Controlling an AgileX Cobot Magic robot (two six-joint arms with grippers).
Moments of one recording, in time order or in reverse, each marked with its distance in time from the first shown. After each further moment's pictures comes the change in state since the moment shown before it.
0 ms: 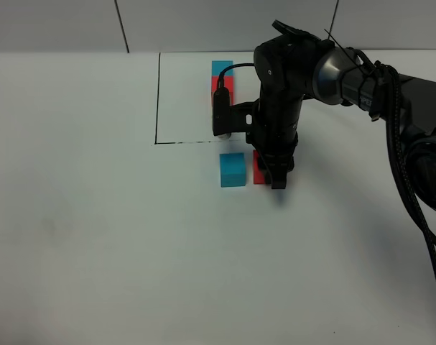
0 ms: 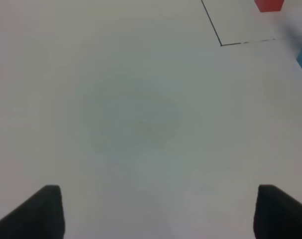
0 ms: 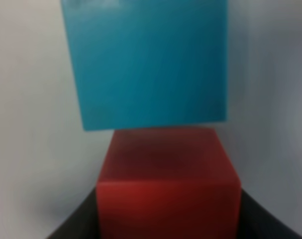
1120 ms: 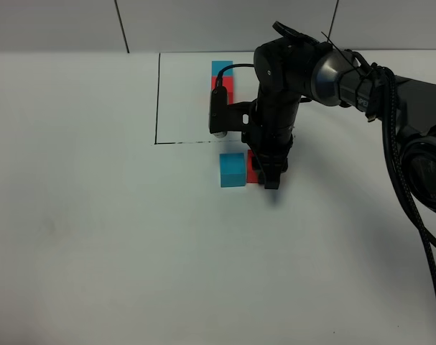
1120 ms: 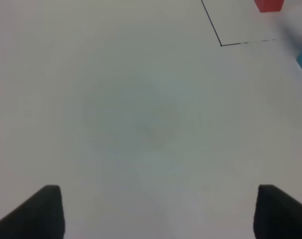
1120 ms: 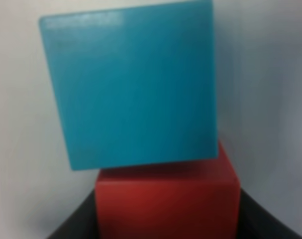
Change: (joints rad) left arm 0.000 0.000 0.000 0.000 0.000 0.000; right arm -0.002 0.021 -0.011 0.056 -0.017 0.001
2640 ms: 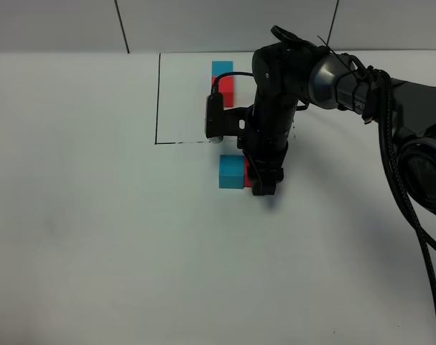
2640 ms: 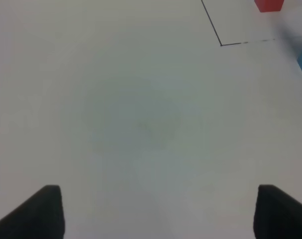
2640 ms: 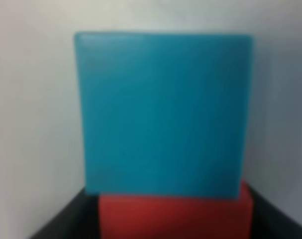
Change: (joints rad) left arm 0.000 0.000 0.000 0.000 0.000 0.000; right arm 0.000 0.009 0.001 0.061 0.017 -0.028
